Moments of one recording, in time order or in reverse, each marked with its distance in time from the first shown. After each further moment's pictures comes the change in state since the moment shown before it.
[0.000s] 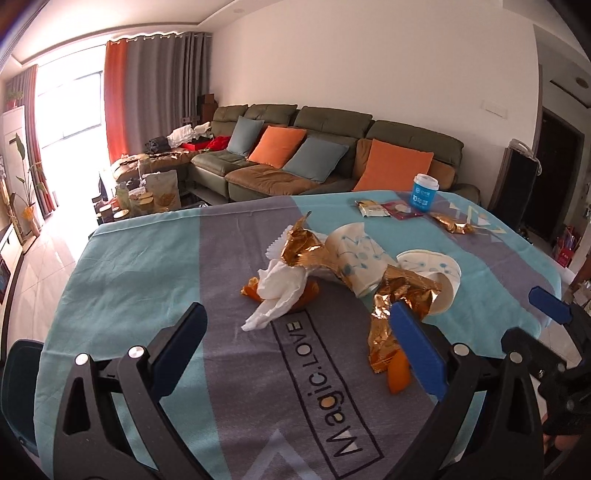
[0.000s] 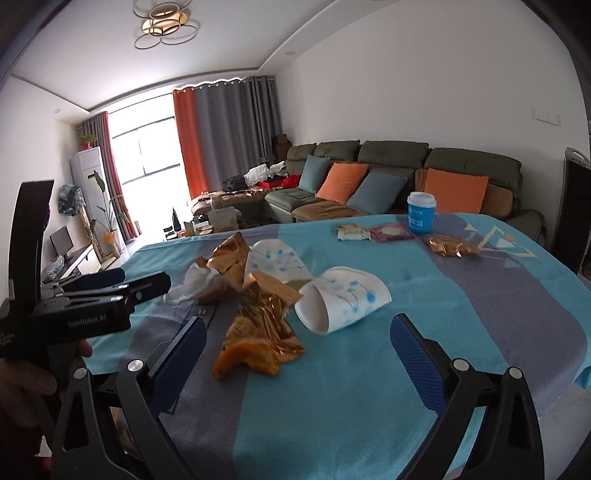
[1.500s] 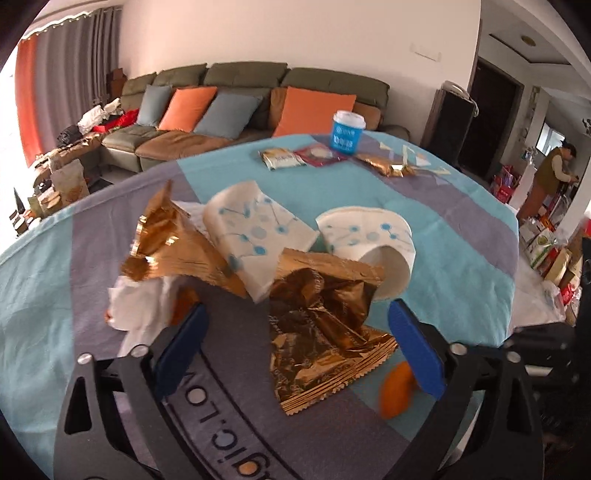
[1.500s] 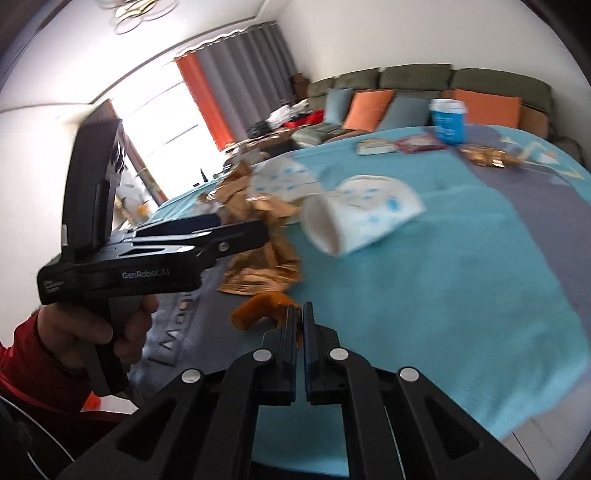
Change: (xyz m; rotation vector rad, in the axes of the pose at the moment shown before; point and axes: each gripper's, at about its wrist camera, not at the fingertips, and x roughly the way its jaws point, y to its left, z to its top) left arm 0.106 -0.063 0.007 0.172 0.210 -0.294; right arm 0.028 -0.031 -0.026 0.133 0.265 0.170
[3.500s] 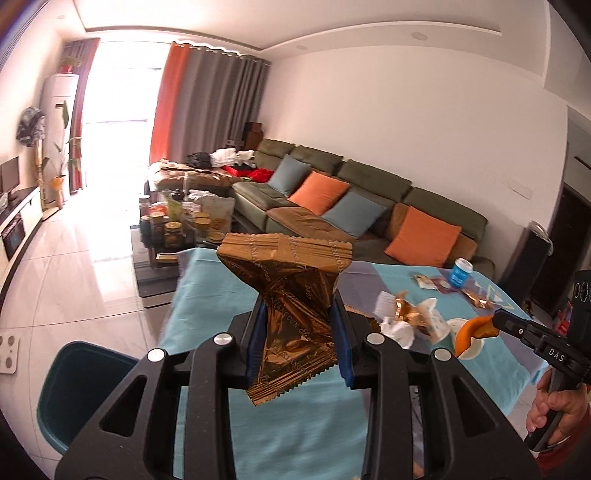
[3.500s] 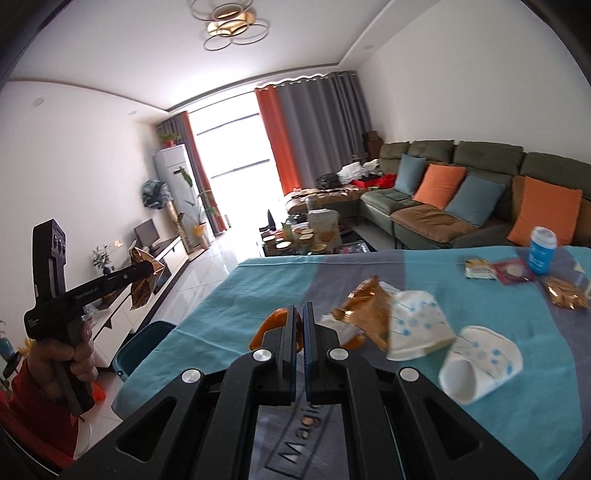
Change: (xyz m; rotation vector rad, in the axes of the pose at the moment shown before) left arm -0.299 0.167 -0.092 -0.362 -0.412 0.355; right arm -0.001 0.127 0.074 -0.237 -0.203 0.215
